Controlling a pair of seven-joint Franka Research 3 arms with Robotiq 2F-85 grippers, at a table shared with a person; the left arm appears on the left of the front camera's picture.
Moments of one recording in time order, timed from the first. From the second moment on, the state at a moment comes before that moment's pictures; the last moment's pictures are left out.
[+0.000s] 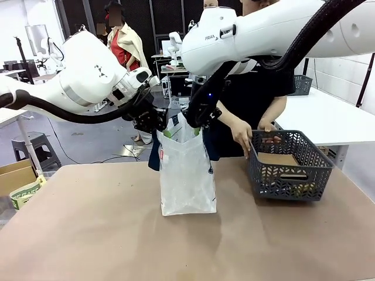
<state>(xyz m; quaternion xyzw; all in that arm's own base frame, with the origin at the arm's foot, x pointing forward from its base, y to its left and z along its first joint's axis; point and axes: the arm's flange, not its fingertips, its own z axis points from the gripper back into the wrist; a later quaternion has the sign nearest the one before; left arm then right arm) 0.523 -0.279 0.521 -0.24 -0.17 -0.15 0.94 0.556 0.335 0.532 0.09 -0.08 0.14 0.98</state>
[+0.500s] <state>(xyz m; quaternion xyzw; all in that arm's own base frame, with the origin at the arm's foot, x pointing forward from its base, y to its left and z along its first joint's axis) 0.517 -0.249 0.530 -0.22 -0.18 -0.14 0.95 0.544 0.285 0.543 0.03 -0.07 0.13 0.99</state>
